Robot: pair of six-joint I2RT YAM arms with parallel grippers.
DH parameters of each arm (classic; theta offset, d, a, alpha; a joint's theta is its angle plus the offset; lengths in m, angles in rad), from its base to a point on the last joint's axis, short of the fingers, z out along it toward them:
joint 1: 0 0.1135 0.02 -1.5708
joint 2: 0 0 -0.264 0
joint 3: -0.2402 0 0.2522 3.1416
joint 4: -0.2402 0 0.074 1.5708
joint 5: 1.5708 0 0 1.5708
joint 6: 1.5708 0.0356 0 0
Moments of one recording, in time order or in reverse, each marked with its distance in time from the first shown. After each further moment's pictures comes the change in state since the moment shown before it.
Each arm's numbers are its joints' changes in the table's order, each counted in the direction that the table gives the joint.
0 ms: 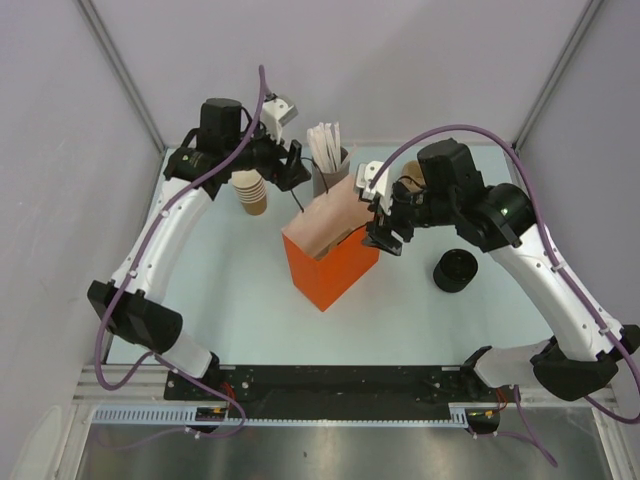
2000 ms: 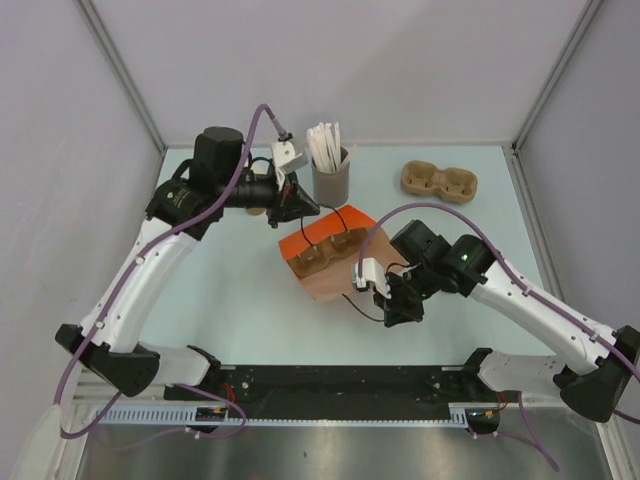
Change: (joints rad) left arm -0.161 -0.231 0.129 -0.083 0.235 0.072; right arm 0.142 -0.160 0.549 -0.147 -0.102 -0.013
